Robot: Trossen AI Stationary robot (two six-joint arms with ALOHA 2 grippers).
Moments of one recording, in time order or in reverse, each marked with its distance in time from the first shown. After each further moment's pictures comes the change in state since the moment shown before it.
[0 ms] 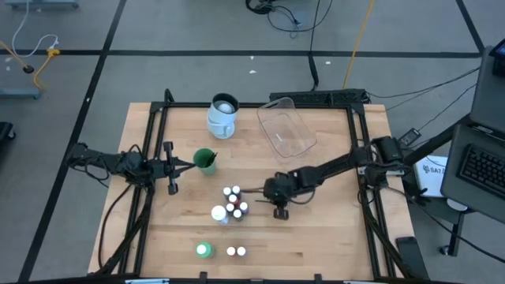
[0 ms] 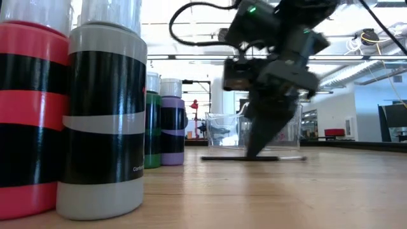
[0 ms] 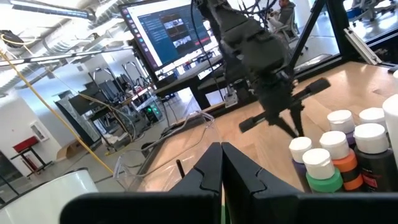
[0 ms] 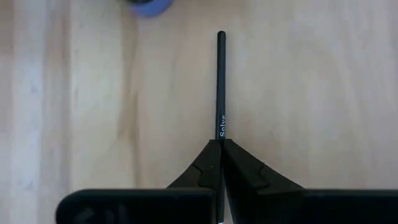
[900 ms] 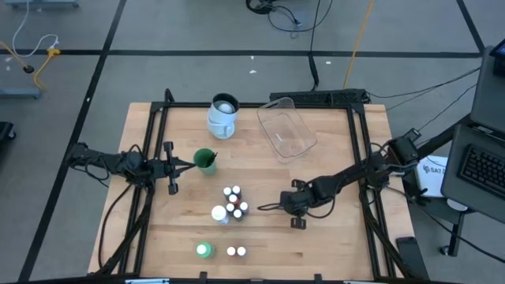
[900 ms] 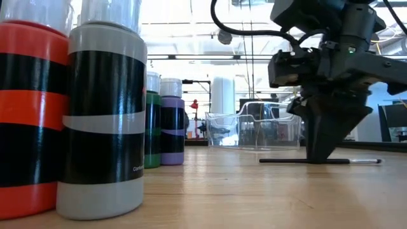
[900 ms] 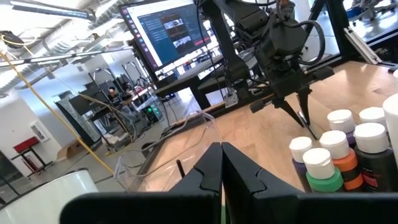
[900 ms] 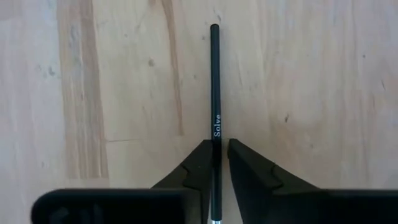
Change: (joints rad) left arm 0.000 0.000 0.000 0.000 0.000 0.005; right arm 0.147 -0.185 -0.016 -0.083 0.090 0.162
